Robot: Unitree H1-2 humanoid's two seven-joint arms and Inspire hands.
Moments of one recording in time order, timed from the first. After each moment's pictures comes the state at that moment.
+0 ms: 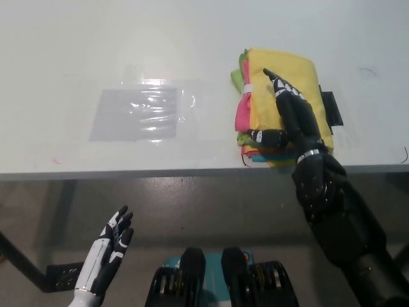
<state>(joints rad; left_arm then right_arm) 0.04 0.12 -0.01 0.03 0.07 -0.14 -0.07 -0.71 -0.08 0.24 0.52 -0.61 0.15 -0.13</state>
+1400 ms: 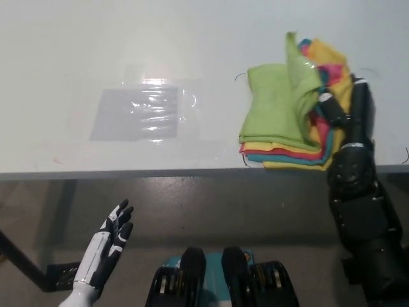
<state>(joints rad) 0.01 0.14 -0.02 0.04 0.07 -0.14 -0.07 -0.75 -0.05 -0.16 0.72 -0.35 0.00 -0.44</state>
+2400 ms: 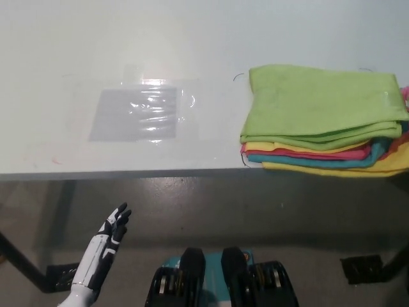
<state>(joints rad) 0.02 0.15 -0.02 0.05 0.11 -0.14 -0.07 -0.47 -0.14 -0.38 0.34 -0.03 -0.22 -0.35</state>
